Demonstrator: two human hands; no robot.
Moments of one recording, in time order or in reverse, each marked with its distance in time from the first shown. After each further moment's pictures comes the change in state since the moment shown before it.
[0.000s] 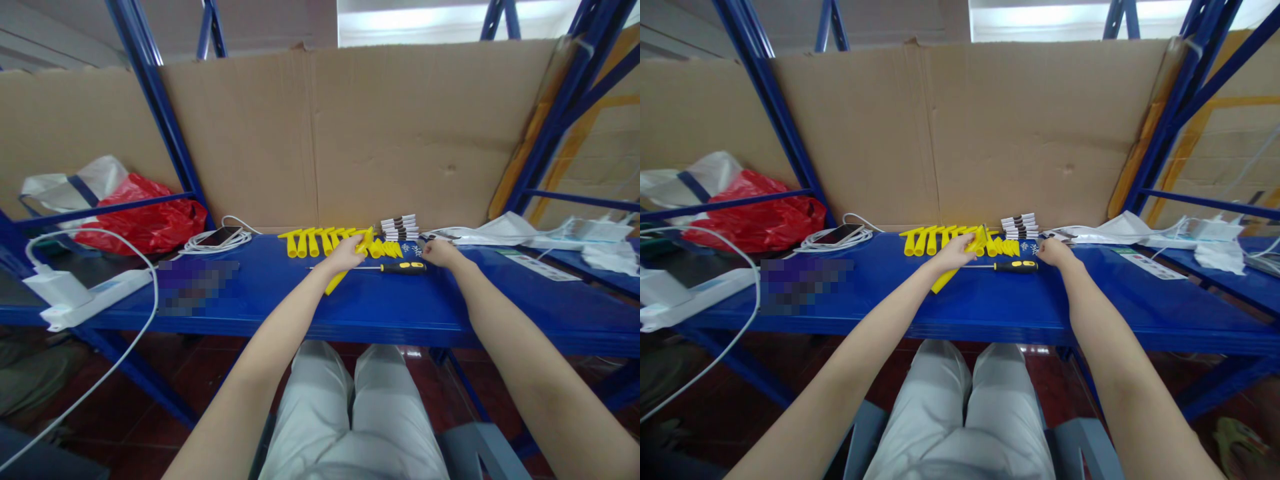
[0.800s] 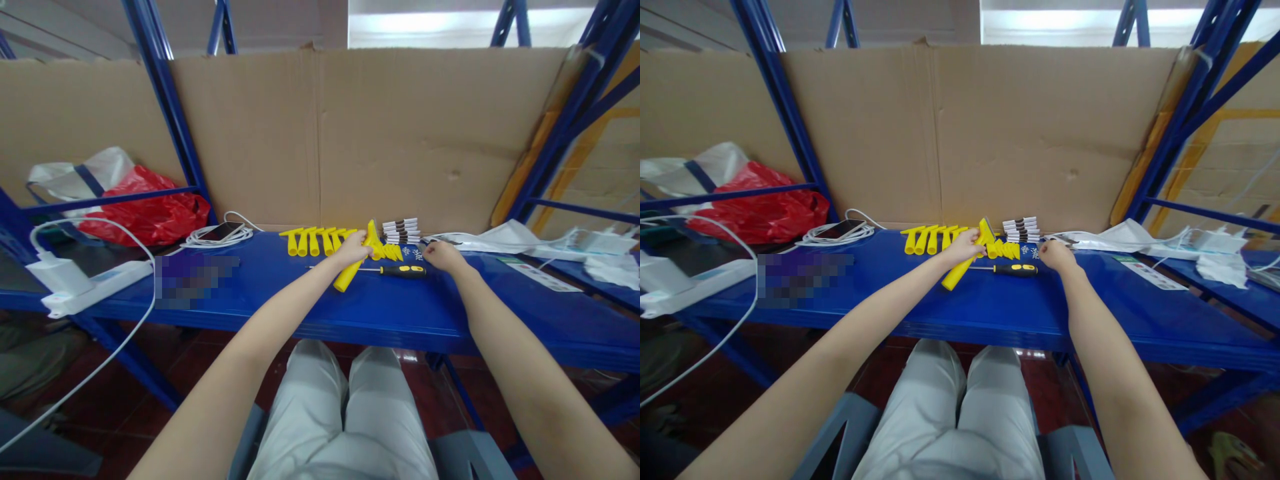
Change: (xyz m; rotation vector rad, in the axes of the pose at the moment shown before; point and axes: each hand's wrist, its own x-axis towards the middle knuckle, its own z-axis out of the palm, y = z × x) left_hand 0.016 0.021 0.011 -0.338 0.027 -0.241; right_hand -0.001 0.003 -0.002 0.080 0.108 0.032
